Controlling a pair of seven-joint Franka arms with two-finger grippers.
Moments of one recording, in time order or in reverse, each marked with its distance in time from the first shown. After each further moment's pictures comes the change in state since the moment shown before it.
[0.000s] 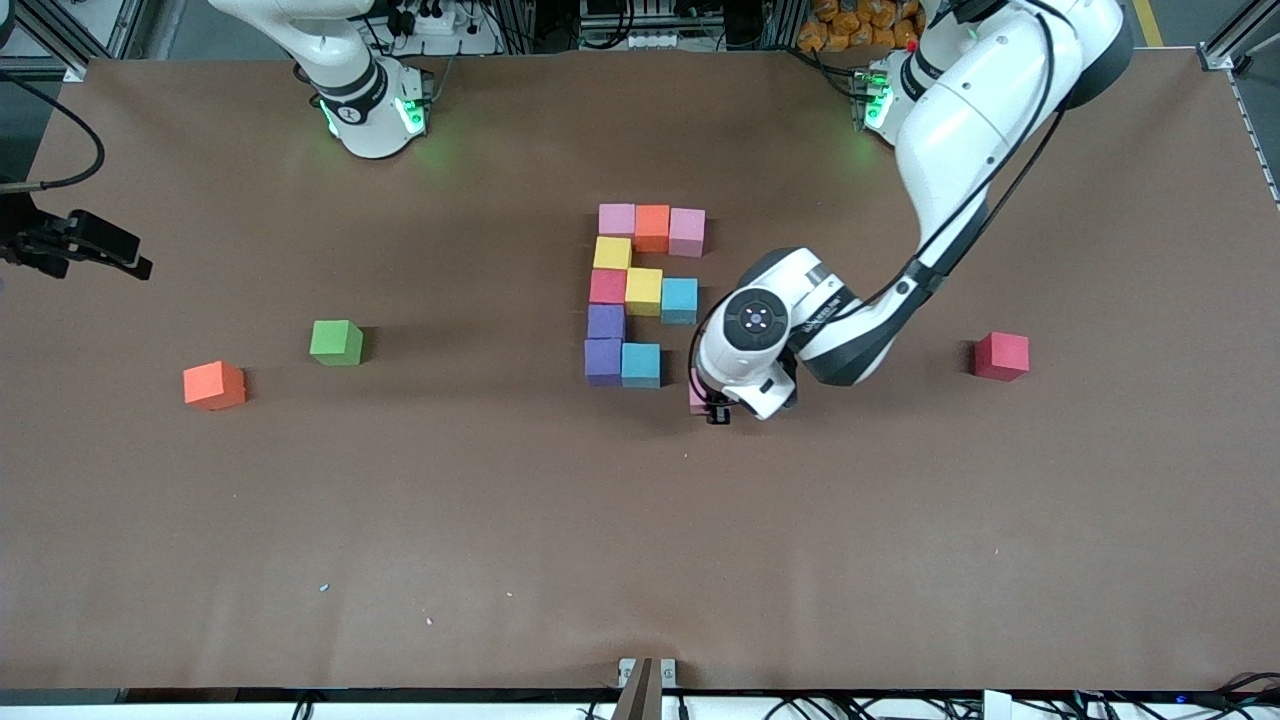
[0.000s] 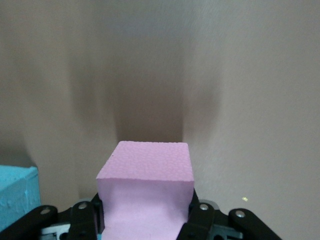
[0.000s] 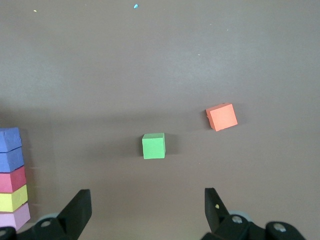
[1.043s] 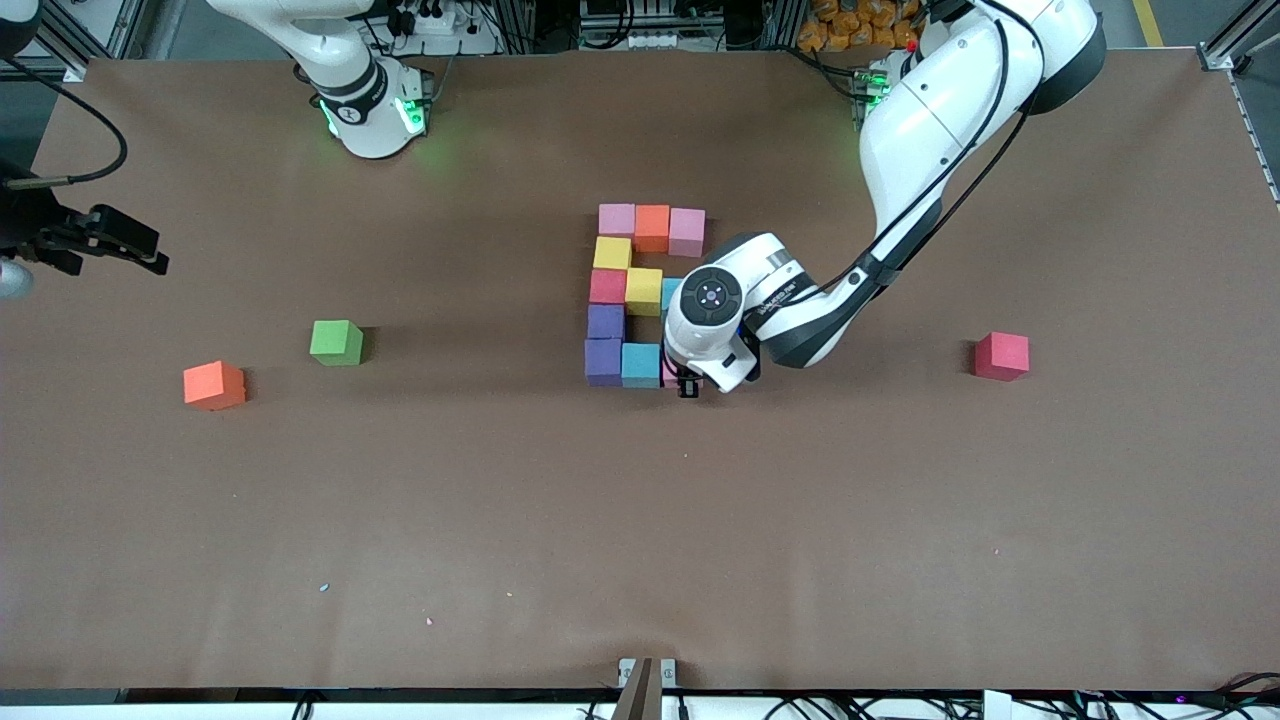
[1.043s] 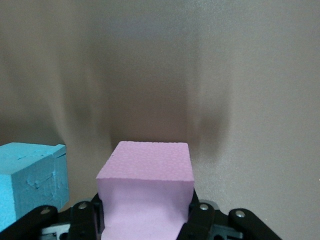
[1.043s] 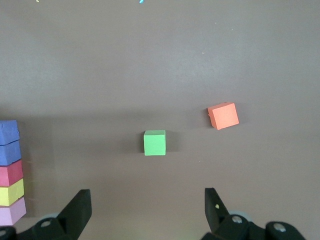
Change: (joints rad) left arm -0.059 0.012 0.002 -0.047 0.000 0.028 -0.052; right arm 0.032 -0.005 0.005 -0.003 -0.024 -0.015 0.006
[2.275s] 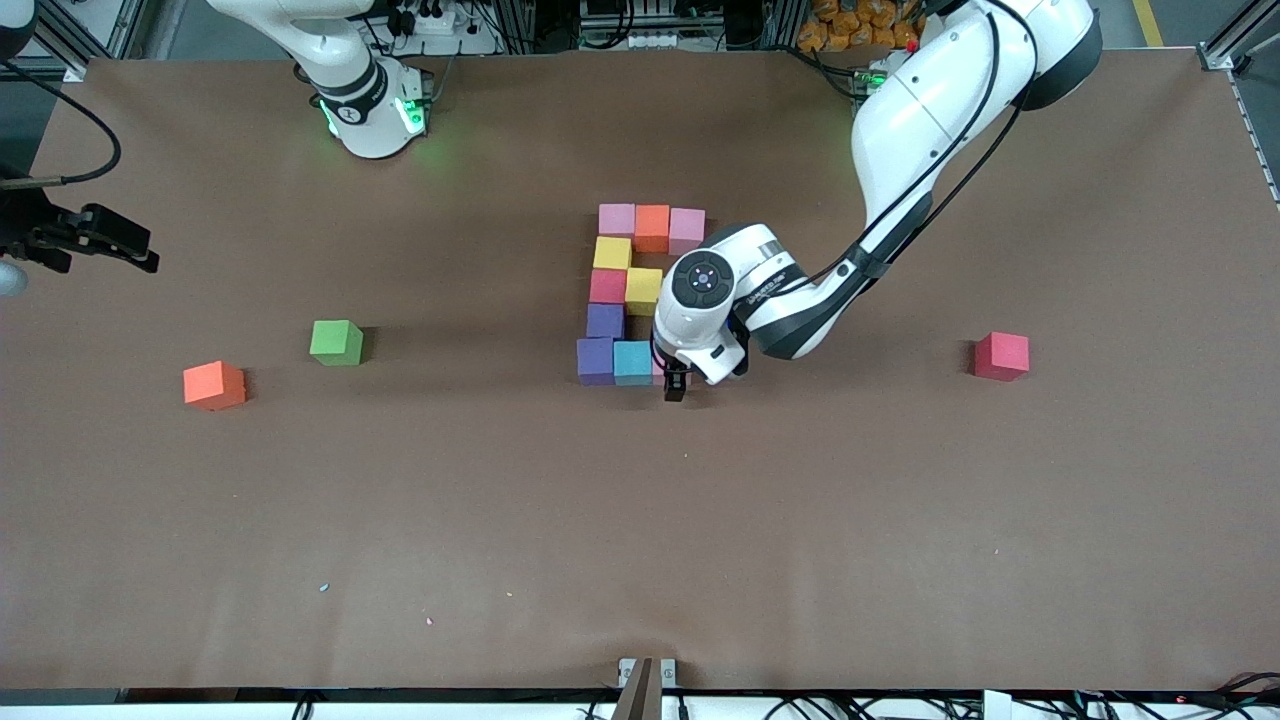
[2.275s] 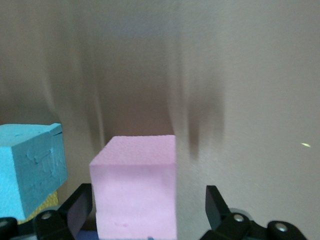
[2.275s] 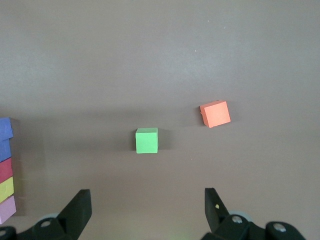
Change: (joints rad) left arm -0.017 -0.037 0.000 -0.015 0.016 0.053 -0.004; right arm -0.005 0.000 -0.005 0.000 -0.025 -0.006 -0.021
